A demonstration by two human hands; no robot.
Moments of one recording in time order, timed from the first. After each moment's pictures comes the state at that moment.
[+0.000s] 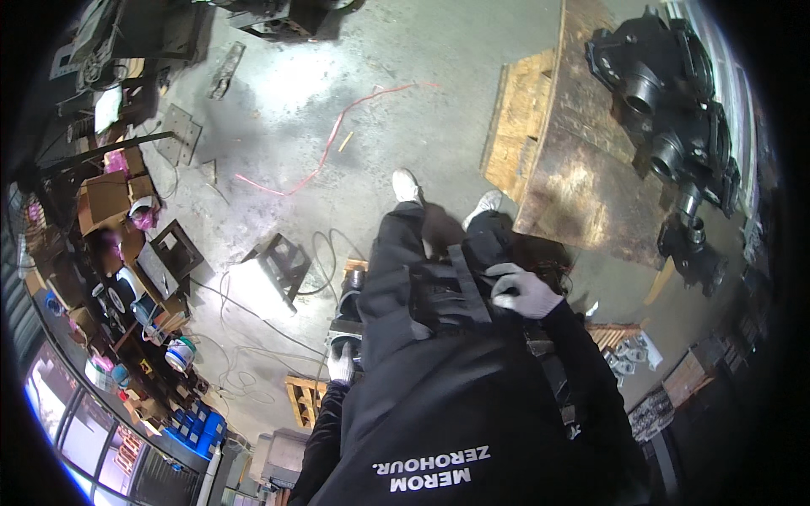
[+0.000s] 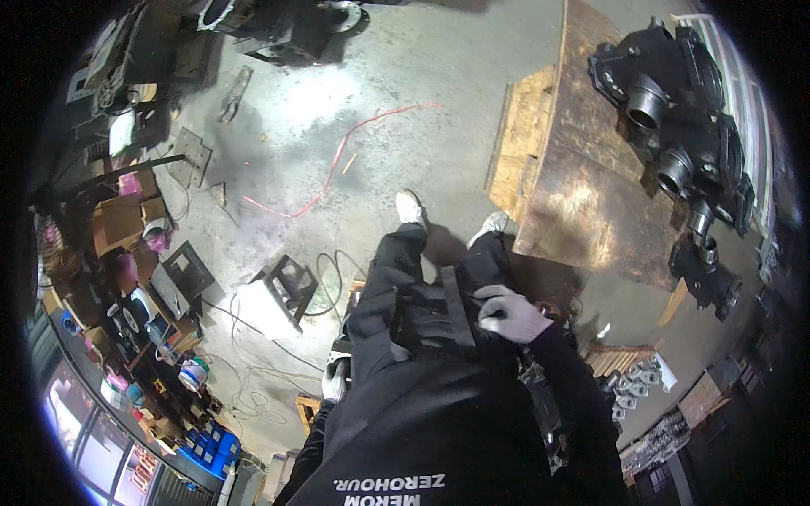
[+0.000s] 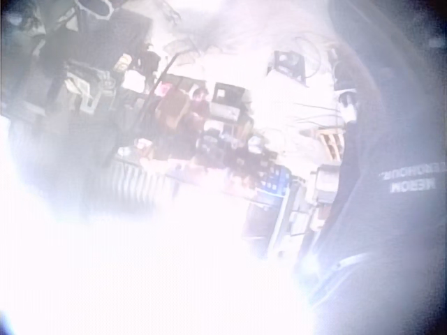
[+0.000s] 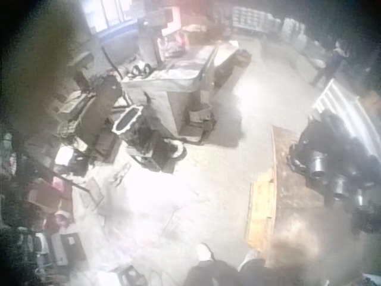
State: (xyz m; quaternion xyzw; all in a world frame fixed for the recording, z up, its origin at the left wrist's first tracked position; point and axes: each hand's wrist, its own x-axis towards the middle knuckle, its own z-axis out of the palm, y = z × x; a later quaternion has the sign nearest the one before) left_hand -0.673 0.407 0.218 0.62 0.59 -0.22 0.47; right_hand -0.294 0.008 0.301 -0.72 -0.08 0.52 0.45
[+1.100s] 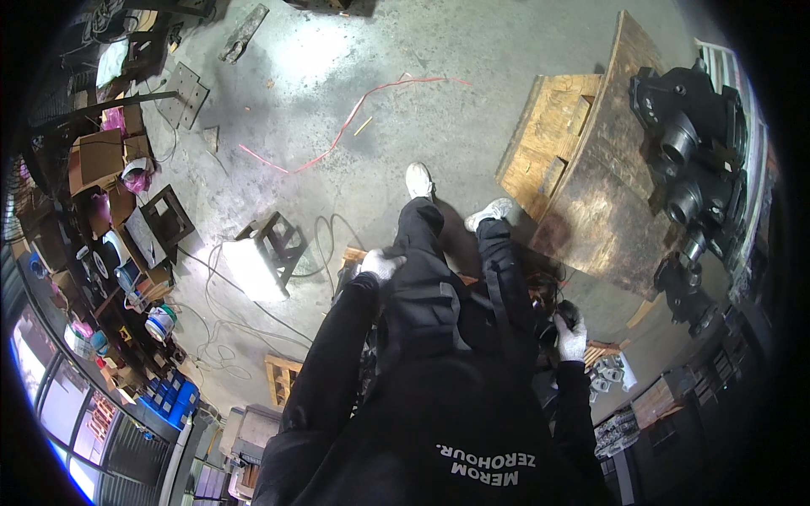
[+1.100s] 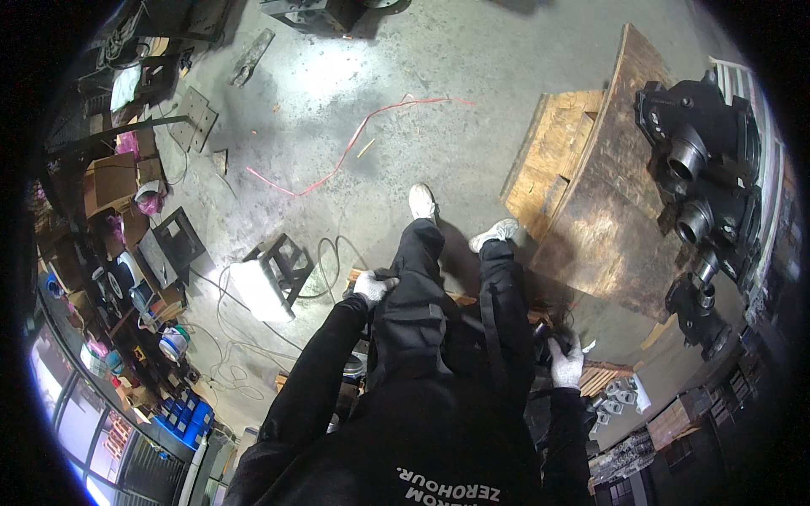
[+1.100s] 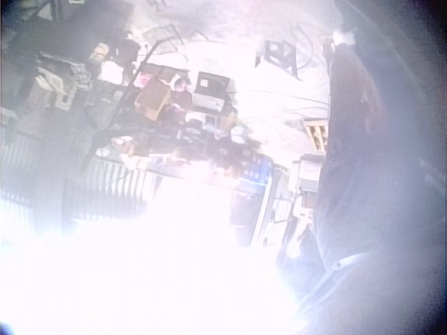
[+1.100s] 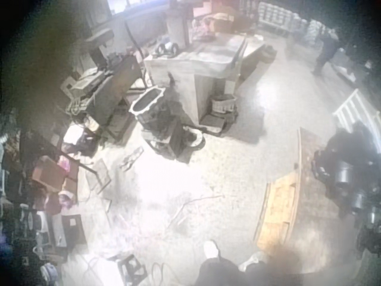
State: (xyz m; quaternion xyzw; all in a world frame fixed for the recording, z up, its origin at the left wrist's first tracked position) left_hand -0.455 0.391 0.025 0.64 0.39 -0.42 0.51; right_hand -0.376 -0.074 0.277 -0.79 0.36 0.26 0.43
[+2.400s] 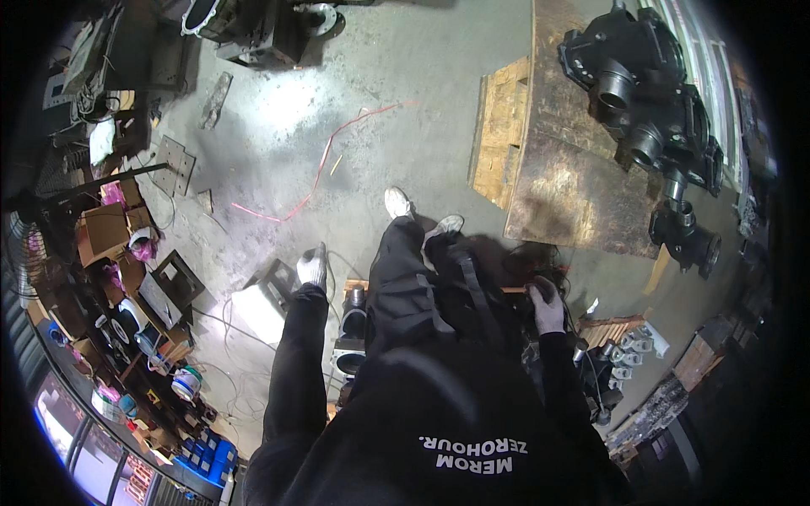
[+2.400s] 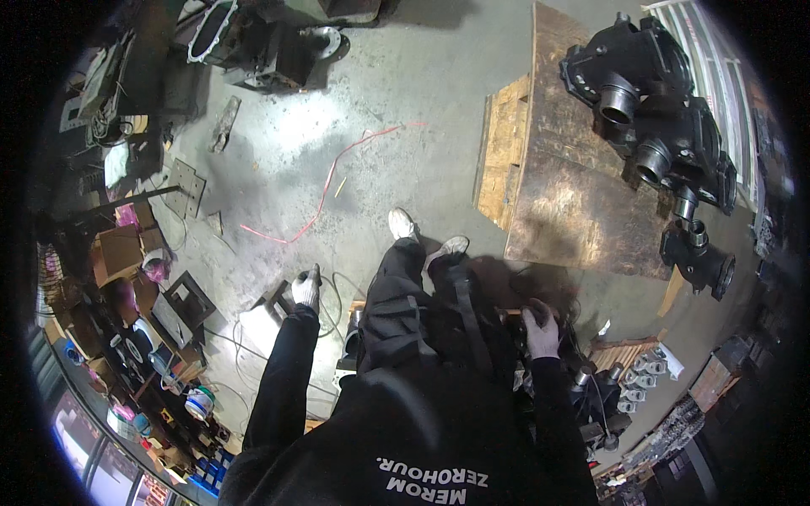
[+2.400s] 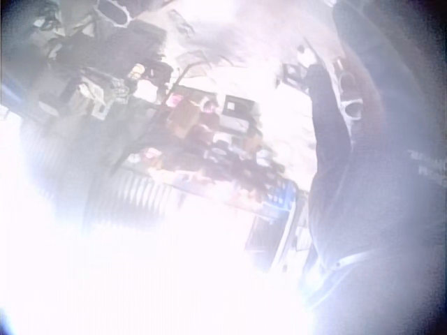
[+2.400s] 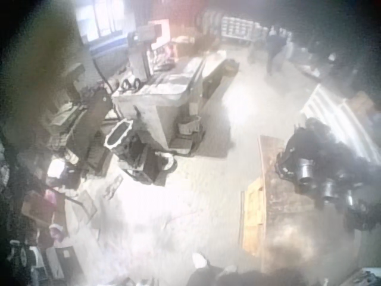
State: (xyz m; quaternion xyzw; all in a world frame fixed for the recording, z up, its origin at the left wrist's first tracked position) left_hand -0.393 0.494 0.075 0.69 0.52 -0.12 0.49; right_hand -0.404 -0.066 0.259 -0.71 0.41 0.20 0.54
